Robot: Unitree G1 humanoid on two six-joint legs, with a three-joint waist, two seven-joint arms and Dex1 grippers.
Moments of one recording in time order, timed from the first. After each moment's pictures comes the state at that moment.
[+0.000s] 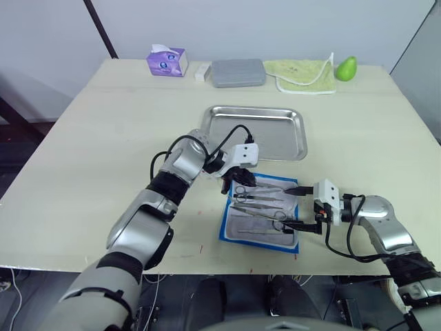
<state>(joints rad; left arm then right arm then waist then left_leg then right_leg) -0.97 0.38 -0.45 0.62 0.15 0.19 -1.40 -0.27 -0.56 0.20 0.21 0.25 -0.05 1.18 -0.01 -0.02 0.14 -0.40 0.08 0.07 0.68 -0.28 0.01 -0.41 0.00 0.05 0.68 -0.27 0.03</state>
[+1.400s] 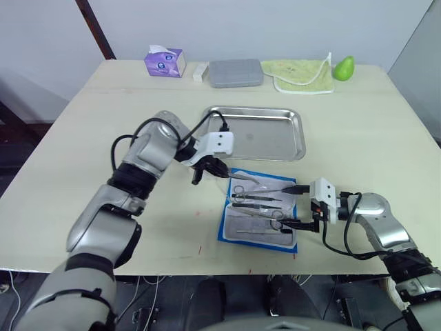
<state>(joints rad) -0.94 0.66 -0.41 0.36 0.10 0.34 -1.52 -0.29 -0.56 0.22 0.21 0.24 -0.04 1.18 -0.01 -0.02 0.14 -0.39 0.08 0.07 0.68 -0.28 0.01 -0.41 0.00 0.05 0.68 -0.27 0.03</state>
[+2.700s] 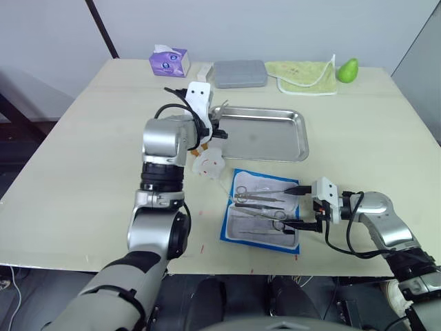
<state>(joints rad) -1.04 0.20 0.13 0.34 -0.06 1.11 -0.21 -0.30 -0.58 0.22 0.21 0.24 0.00 1.20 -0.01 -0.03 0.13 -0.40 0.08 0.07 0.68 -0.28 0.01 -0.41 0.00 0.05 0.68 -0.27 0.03</state>
